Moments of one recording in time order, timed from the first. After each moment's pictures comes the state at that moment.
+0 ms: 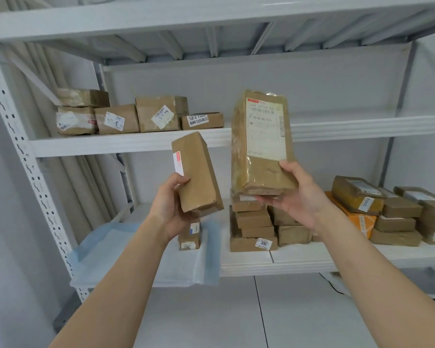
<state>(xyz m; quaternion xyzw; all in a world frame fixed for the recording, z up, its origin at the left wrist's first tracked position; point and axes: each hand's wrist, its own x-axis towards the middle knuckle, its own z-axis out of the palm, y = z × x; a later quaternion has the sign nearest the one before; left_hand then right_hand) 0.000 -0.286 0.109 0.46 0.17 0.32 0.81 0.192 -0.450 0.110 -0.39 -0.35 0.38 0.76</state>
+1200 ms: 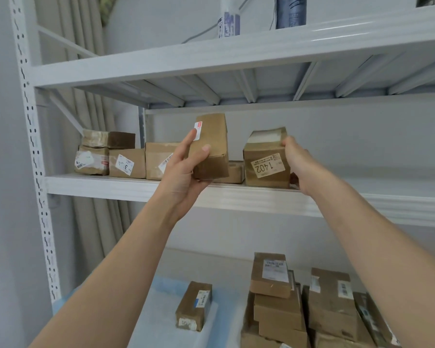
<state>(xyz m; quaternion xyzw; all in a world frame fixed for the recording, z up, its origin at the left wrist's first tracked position) 0.117 -0.219 0.225 0.53 0.03 0.53 0.66 0.323 -0.283 0.259 -0.67 -0.33 0.19 0.64</state>
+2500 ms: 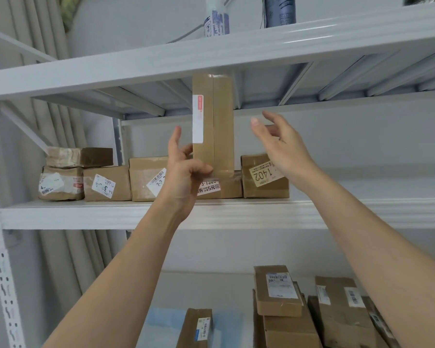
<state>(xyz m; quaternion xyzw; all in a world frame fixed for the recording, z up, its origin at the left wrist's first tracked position) 0.134 -0.166 0.249 0.59 0.00 0.53 0.61 0.295 -0.261 0.276 -0.57 -0.54 -0.08 0.62</state>
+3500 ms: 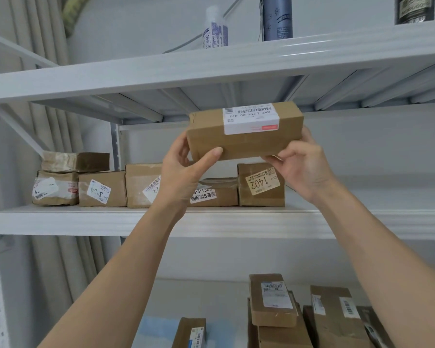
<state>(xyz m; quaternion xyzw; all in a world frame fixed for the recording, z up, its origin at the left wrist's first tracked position) 0.138 -0.161 0.257 0.67 0.02 0.58 0.46 0.319 -0.277 0.274 -0.26 -0.54 0.21 0.77</state>
